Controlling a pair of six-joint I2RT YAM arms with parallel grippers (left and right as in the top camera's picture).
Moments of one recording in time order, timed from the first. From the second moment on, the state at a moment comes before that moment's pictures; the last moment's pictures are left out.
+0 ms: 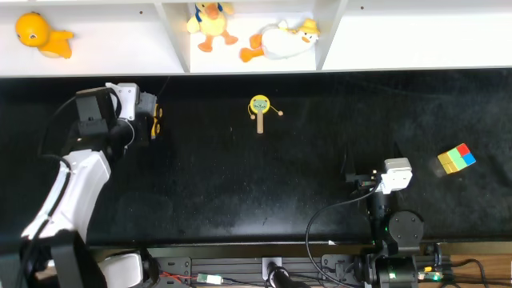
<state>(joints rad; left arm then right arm) 0.14 1.42 0.78 -0.34 0.13 0.11 0.04 0.01 0.02 -0.02 -0.04 -0.01</state>
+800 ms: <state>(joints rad) 0.14 1.19 0.79 -0.36 0.09 0.11 0.04 0.01 0.02 -0.02 -0.04 -0.01</state>
